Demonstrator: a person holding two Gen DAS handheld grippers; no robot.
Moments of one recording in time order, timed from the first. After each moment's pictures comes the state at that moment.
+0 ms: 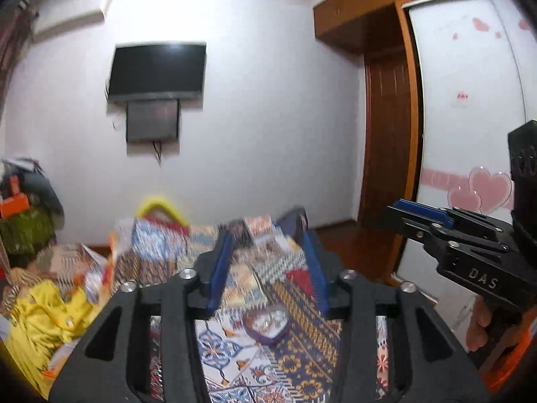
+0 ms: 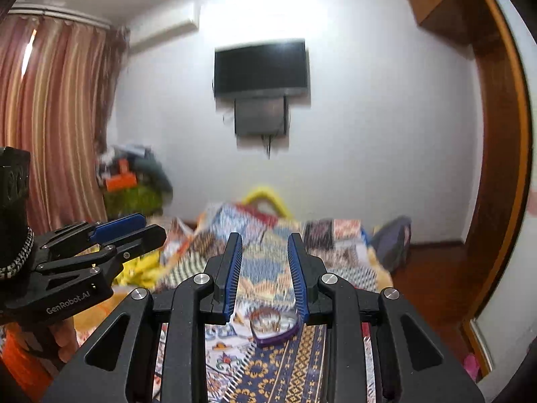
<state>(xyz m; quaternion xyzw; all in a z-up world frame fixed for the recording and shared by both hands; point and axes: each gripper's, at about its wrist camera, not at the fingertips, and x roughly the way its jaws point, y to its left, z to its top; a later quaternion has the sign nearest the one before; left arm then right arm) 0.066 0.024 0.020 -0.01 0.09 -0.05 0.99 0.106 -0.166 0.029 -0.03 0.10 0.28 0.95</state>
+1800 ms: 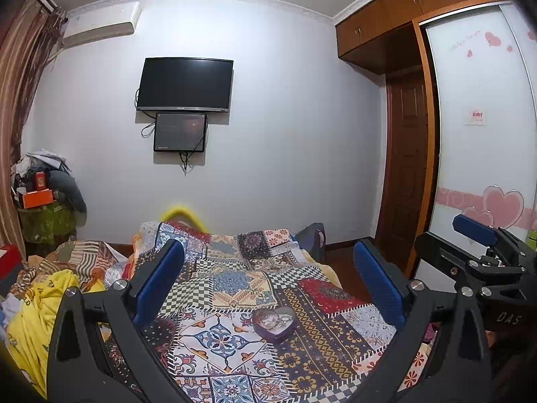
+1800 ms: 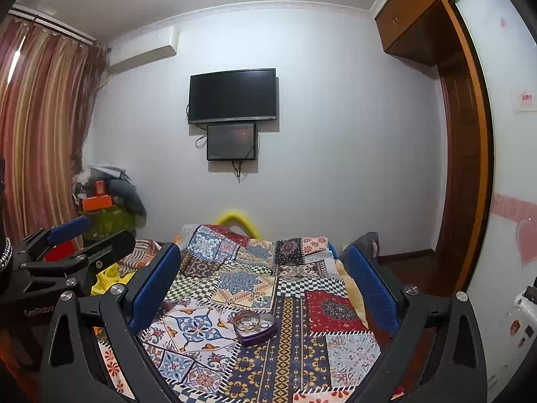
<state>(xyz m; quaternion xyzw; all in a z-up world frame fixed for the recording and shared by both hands) 0.021 0.018 0.016 -0.03 0.07 0.01 1.00 0.064 -0.183 0.026 -0.01 0.07 0.21 0.97</state>
